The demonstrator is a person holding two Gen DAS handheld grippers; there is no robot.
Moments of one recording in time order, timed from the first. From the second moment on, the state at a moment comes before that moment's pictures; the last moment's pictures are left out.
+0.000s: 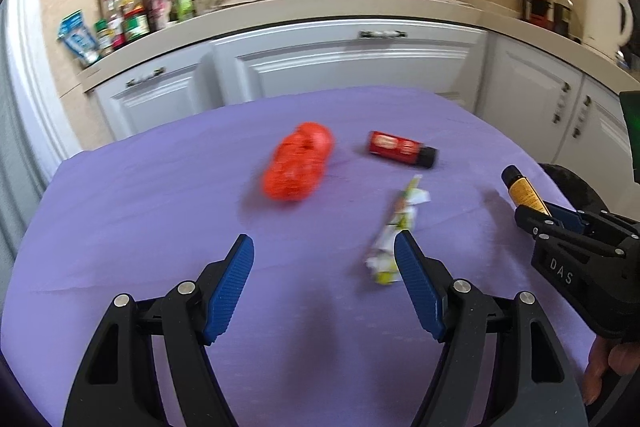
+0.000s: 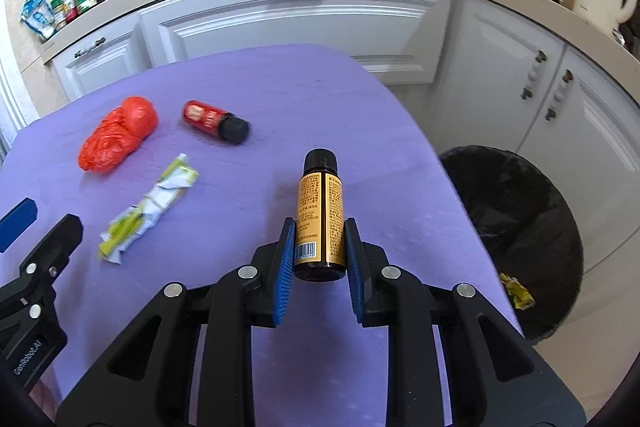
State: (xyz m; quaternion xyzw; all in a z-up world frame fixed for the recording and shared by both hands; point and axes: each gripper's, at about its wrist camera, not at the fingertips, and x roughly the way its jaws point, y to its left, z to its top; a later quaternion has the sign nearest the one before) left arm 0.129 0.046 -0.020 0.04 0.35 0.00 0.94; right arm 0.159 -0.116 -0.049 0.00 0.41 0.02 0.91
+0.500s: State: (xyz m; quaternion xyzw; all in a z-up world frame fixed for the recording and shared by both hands) left arm 0.164 0.015 -0.052 0.04 0.43 -0.04 0.90; right arm 0.155 -0.151 -0.053 0.03 0.41 0.02 0.91
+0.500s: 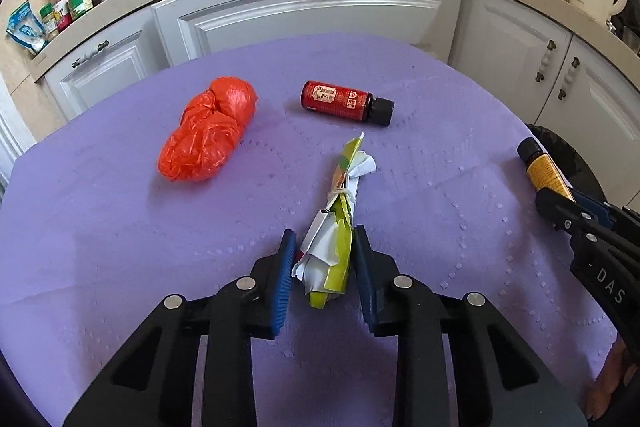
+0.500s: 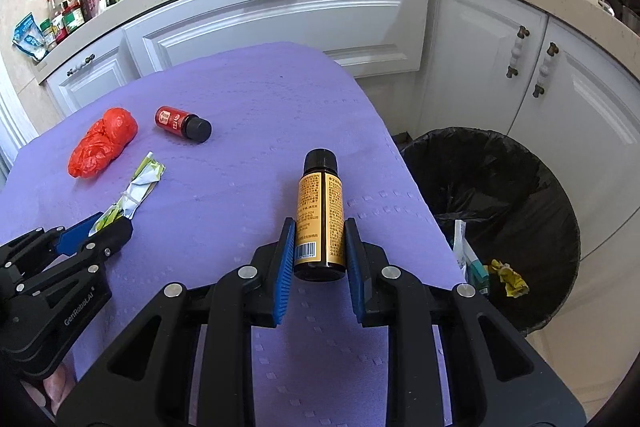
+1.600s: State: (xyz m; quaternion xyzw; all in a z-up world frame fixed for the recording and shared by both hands) left arm 0.131 0.022 -0.019 0.03 0.37 -0.04 0.93; right arm 0.125 -0.150 -0.027 0.02 0.37 0.01 0.93
